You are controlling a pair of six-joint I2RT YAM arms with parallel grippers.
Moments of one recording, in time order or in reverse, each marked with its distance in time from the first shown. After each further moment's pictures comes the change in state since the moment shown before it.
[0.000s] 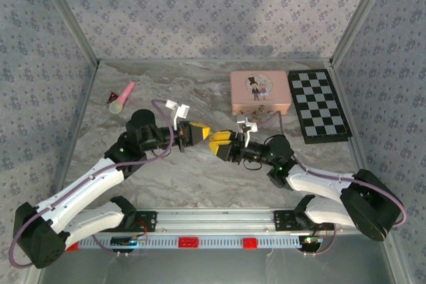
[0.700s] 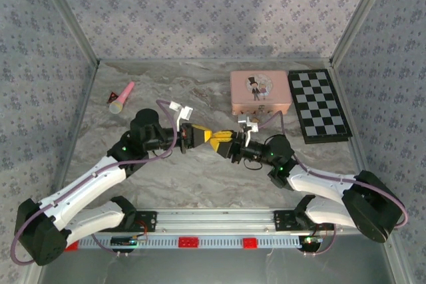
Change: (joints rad) left arm -0.003 0.021 0.000 -0.026 0.018 0.003; right arm -0.003 -0.014 0.000 -0.030 0.033 -0.042
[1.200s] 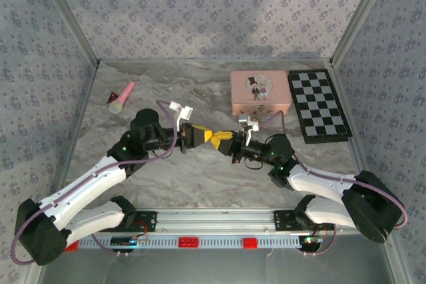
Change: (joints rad) left arm 0.000 0.000 0.000 0.000 0.000 0.000; right arm -0.011 0.000 0.000 0.000 0.000 0.016
